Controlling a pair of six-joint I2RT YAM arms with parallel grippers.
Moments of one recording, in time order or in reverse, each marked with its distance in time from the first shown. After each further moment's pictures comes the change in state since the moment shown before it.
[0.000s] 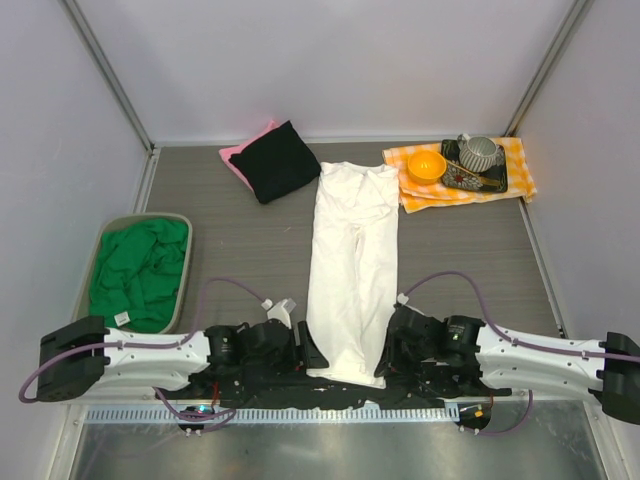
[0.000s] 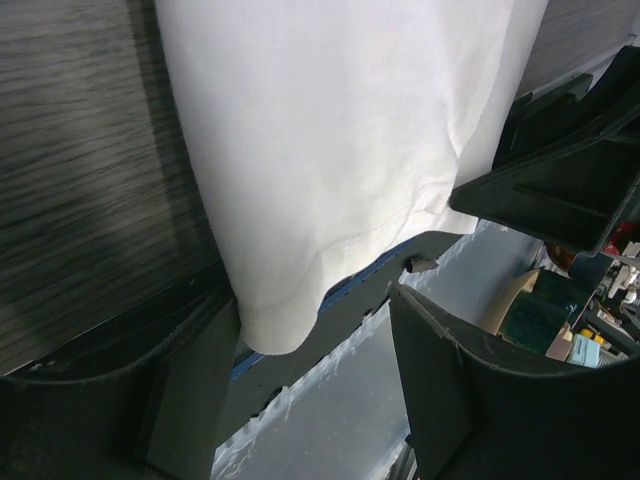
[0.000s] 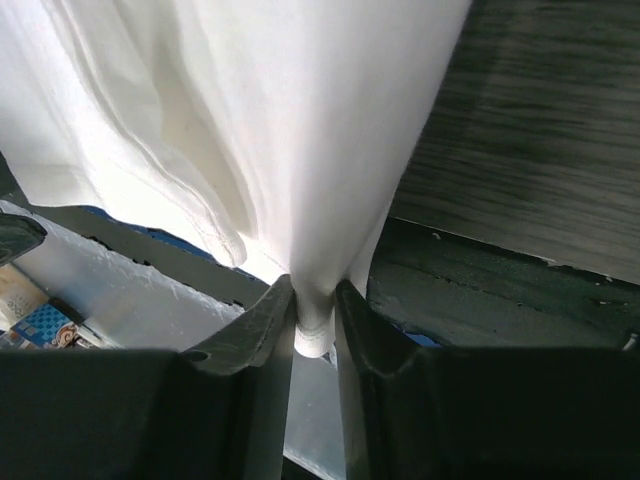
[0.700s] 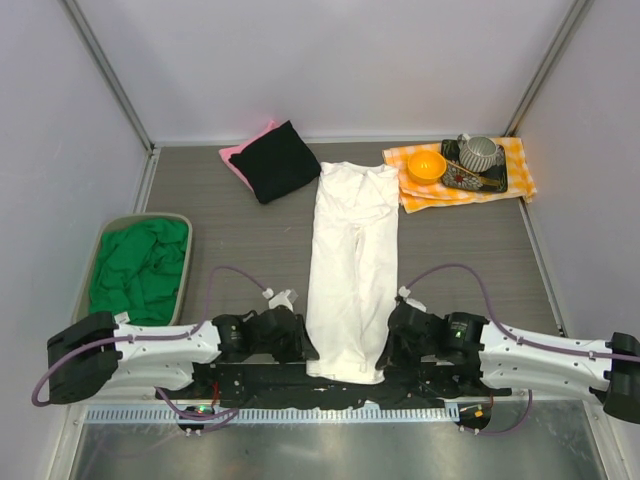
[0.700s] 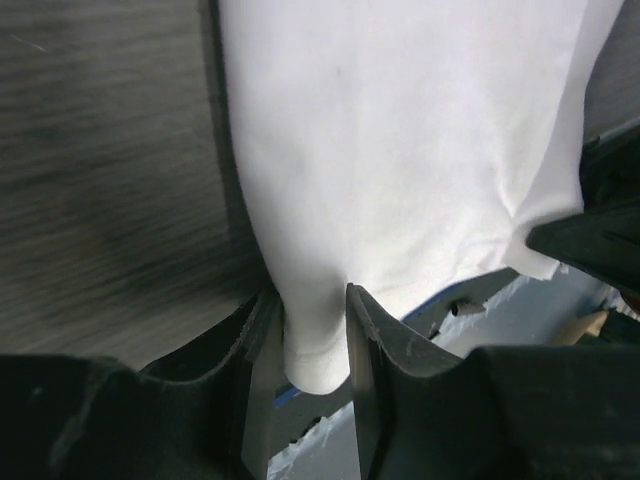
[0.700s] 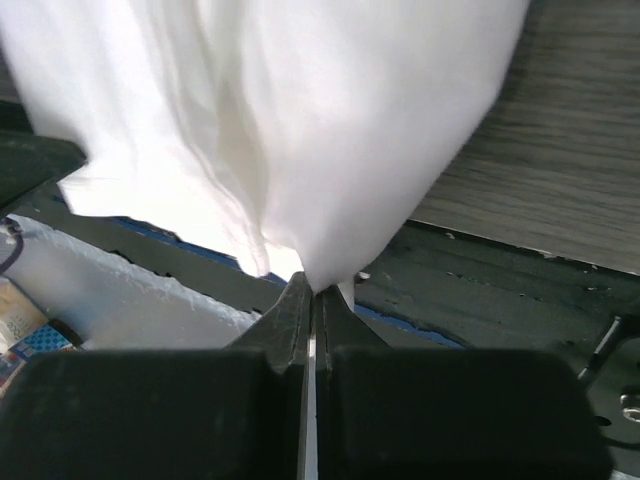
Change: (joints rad) left arm 0.065 0.099 0.098 -0.084 0.017 0.114; right arm 0.011 -0.020 0.043 -0.056 0.066 0.004
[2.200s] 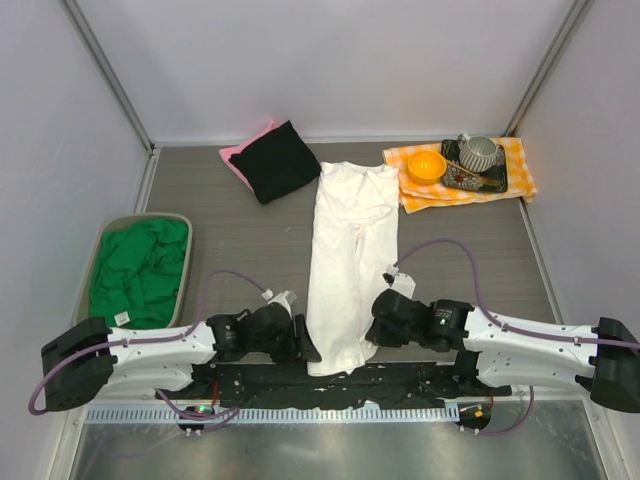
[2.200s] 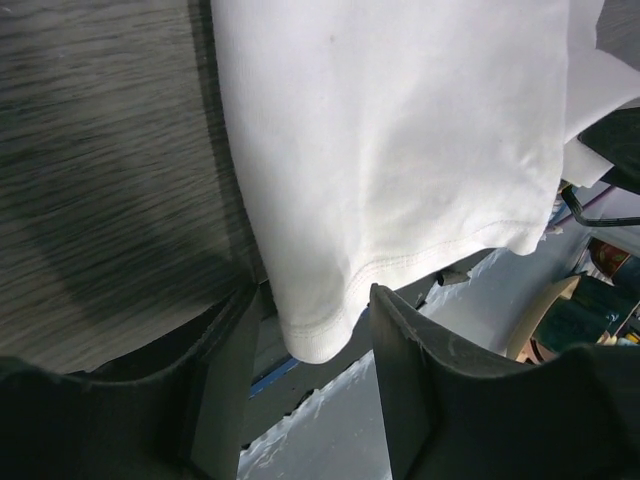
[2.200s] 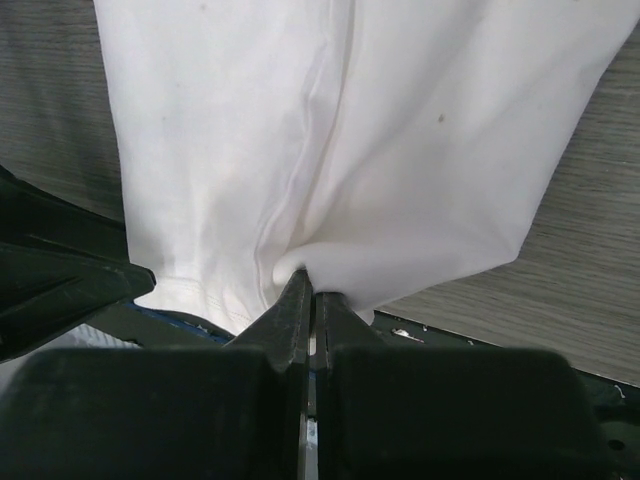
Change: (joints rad) left arm 0.076 -0.054 -0.023 -0.023 0.112 0.038; right arm -0.001 0.180 0.195 0.049 0.287 -0.176
